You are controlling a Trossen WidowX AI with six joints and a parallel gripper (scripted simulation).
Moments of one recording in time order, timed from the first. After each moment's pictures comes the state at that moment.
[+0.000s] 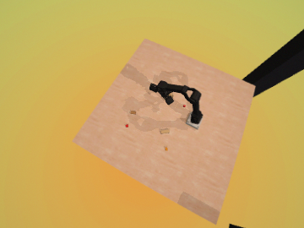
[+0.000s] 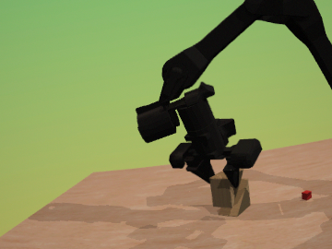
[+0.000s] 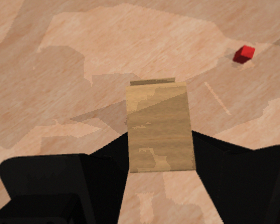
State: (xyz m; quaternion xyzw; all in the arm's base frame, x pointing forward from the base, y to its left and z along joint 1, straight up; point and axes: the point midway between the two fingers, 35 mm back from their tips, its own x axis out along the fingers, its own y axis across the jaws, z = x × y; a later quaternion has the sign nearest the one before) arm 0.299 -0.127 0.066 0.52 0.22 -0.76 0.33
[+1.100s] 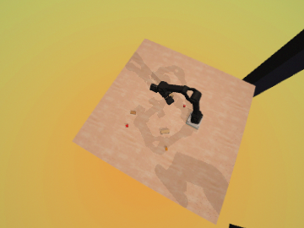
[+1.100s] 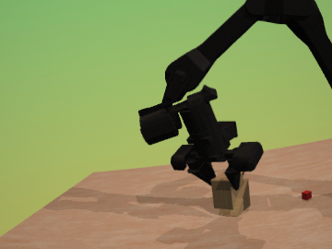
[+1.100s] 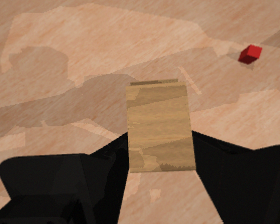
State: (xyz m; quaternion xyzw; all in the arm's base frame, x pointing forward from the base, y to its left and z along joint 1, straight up) arm 0.297 -0.130 0.060 0.52 0.21 -0.76 0.34
